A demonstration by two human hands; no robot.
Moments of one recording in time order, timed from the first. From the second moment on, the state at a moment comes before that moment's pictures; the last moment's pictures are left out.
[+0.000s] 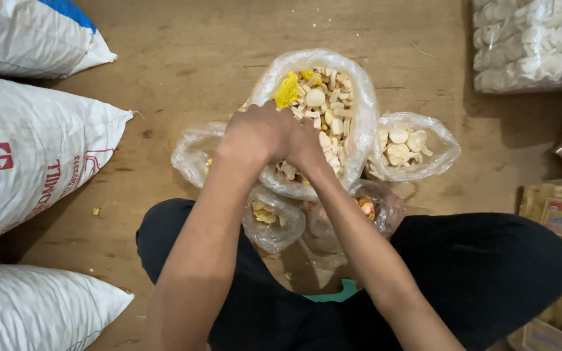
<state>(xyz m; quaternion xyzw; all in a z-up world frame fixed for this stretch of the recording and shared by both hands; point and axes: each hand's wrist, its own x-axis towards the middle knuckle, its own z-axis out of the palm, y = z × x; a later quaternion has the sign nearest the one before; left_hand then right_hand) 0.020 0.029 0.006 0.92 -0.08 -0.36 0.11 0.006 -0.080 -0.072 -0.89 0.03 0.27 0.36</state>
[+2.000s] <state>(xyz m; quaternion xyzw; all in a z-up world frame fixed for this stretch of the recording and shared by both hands) 0.016 0.069 0.036 0.97 -0.15 -0.15 0.11 0.082 -0.120 0.023 -0.91 -0.13 0.36 0.14</state>
